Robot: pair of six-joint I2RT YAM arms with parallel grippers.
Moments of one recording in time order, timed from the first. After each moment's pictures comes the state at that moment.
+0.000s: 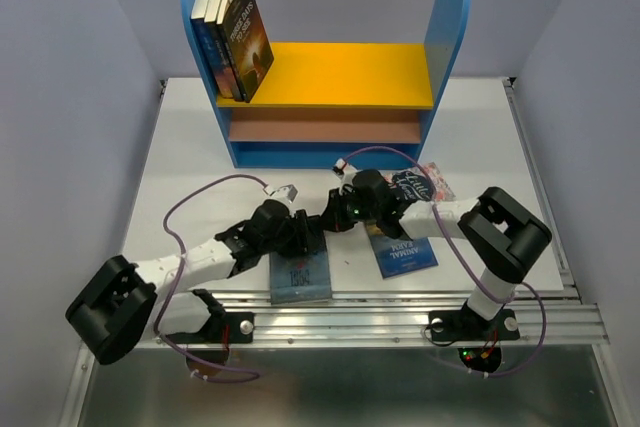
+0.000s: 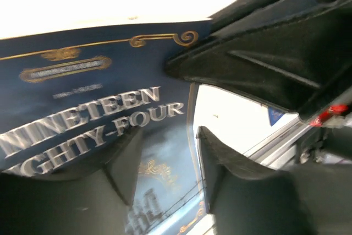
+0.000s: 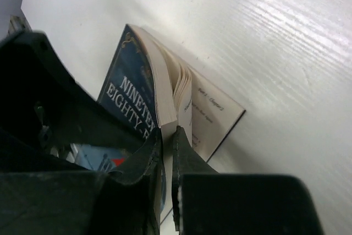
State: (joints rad) left arm -0.76 1.17 0.40 0.05 0.09 -0.84; right arm 0.78 1.72 0.79 0.40 -0.40 0.59
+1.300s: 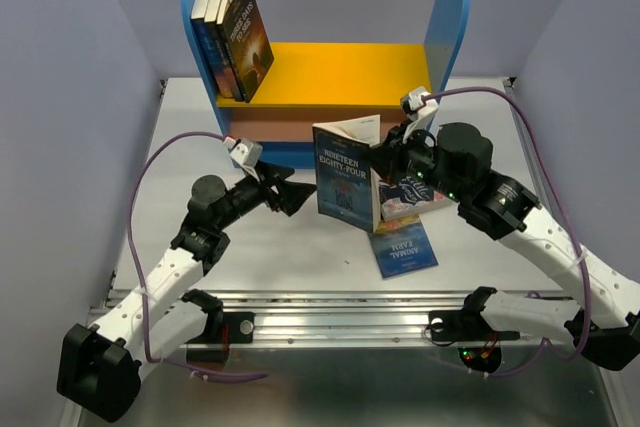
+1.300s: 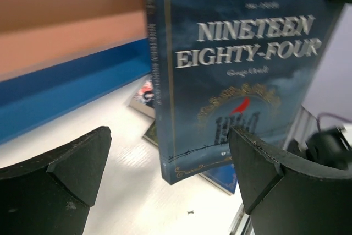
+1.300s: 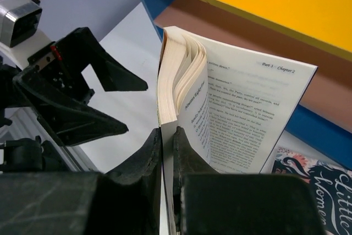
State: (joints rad) left arm -0.45 0.85 0.49 0.38 0.44 -0.45; right arm 0.79 1.06 1.23 -0.34 0.00 0.27
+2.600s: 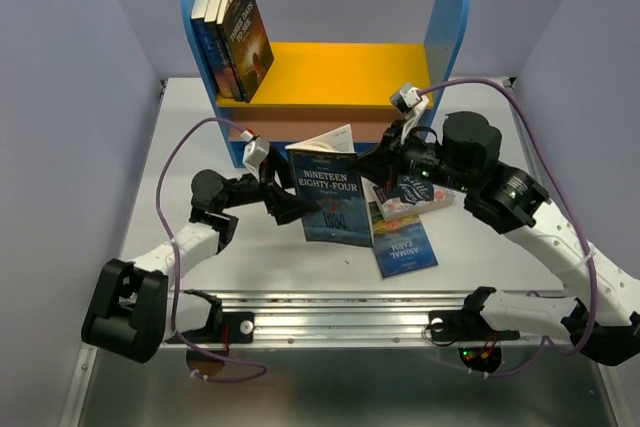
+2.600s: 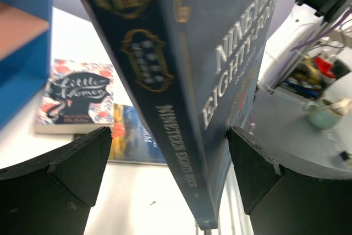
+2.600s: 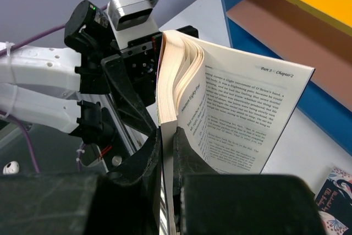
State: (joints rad) left arm -0.33 1.18 0.46 1.08 1.09 -0.70; right arm 0.79 1.09 1.37 -0.44 -0.29 0.29
